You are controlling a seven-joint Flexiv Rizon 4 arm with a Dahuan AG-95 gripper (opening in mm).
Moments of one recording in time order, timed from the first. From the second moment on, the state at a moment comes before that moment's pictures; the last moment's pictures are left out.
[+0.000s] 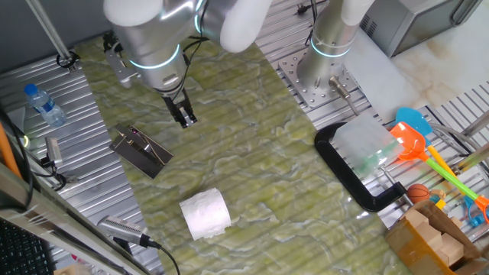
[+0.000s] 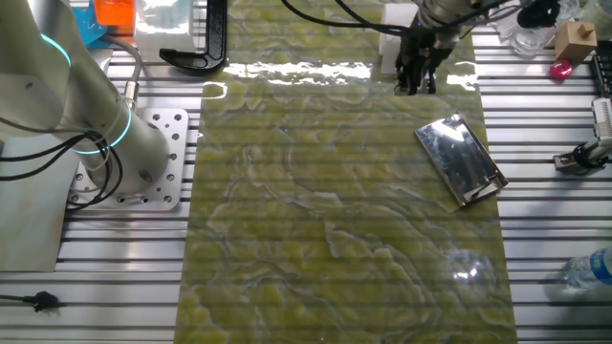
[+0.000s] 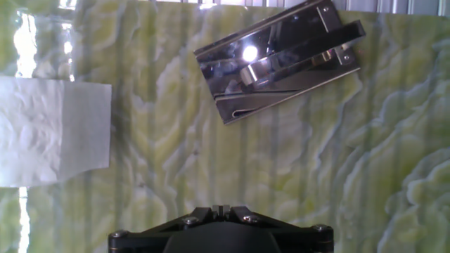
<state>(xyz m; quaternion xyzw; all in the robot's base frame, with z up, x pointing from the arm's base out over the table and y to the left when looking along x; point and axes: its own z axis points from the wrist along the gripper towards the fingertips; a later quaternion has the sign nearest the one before) 0.524 0.061 0.157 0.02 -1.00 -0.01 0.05</state>
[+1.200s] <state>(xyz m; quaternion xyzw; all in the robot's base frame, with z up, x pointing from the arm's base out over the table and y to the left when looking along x) 0.607 0.126 0.123 -0.01 -1.00 0.00 0.04</state>
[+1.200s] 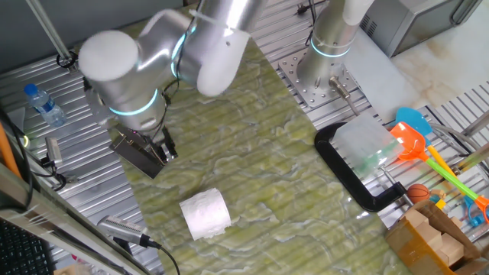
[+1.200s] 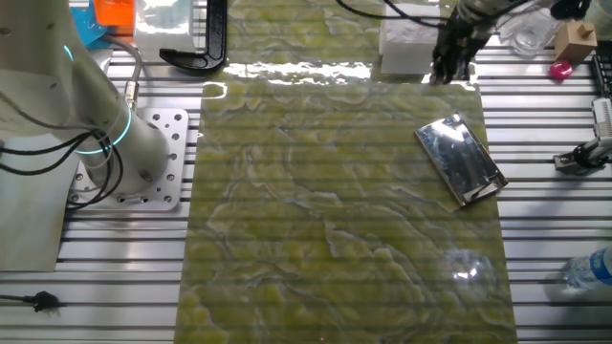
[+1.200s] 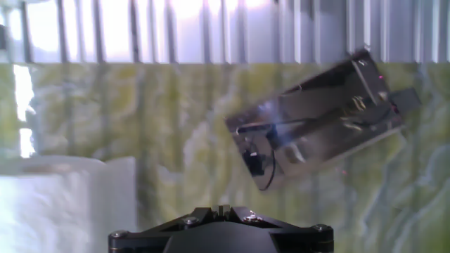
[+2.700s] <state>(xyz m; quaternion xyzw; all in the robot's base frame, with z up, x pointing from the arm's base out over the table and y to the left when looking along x) 0.638 0.162 0.134 -0.04 -1.00 -0.02 0.01</state>
